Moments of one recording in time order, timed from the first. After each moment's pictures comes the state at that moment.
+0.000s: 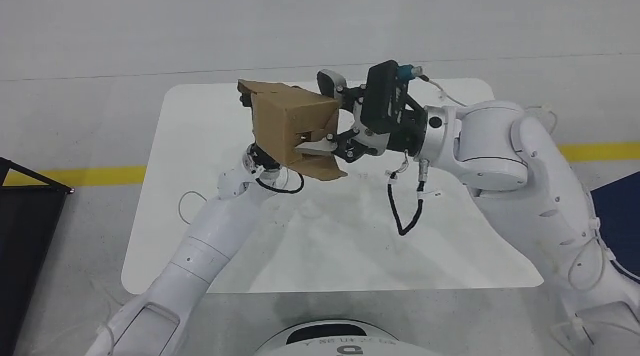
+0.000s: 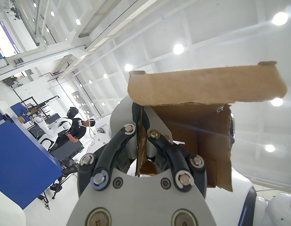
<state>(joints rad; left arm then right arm) 1.12 -1.37 -1.02 -1.24 -1.12 -0.82 -1.00 -0.98 -1.01 1.07 -2.02 -0.60 -0.56 0.53</state>
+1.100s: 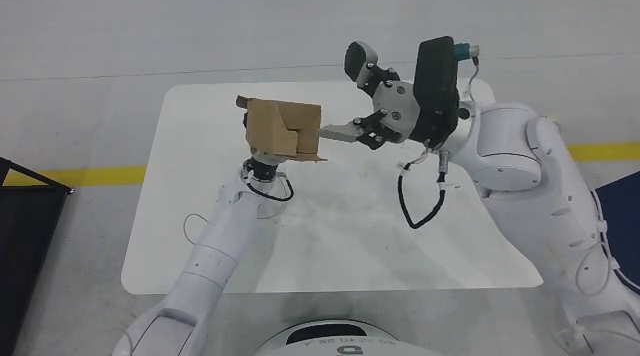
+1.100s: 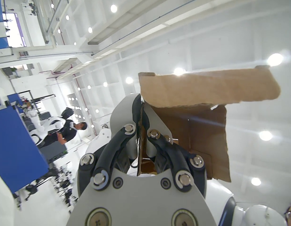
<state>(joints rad) 1.16 -1.50 -1.21 -0.96 -1.22 -0.61 -1.21 -1.04 -1.01 1.16 -2.01 -0.54 -0.60 0.42</state>
